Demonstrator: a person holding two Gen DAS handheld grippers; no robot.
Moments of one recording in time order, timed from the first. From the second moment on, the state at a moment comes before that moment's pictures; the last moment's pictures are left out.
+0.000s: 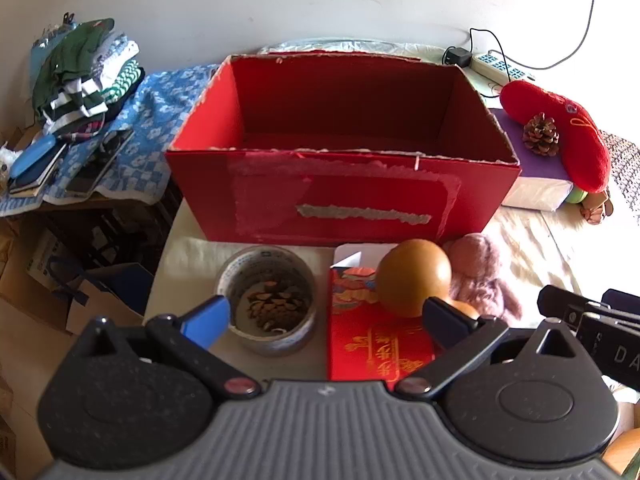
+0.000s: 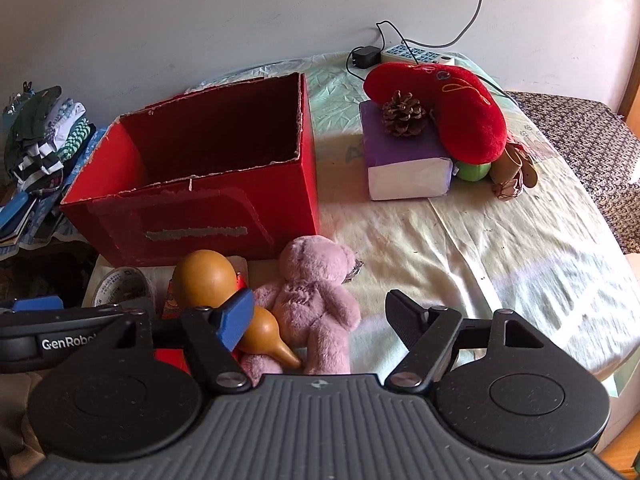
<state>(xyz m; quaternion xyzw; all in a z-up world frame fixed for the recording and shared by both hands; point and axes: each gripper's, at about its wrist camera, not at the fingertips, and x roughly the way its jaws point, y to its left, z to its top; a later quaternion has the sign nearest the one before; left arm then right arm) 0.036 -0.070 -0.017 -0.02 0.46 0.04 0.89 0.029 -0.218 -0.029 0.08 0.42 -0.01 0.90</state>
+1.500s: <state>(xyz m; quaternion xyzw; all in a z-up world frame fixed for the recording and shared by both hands) 0.050 -0.142 -0.054 0.00 0.51 0.06 0.86 0.059 -0.298 -0.069 0.11 0.46 0.06 0.88</state>
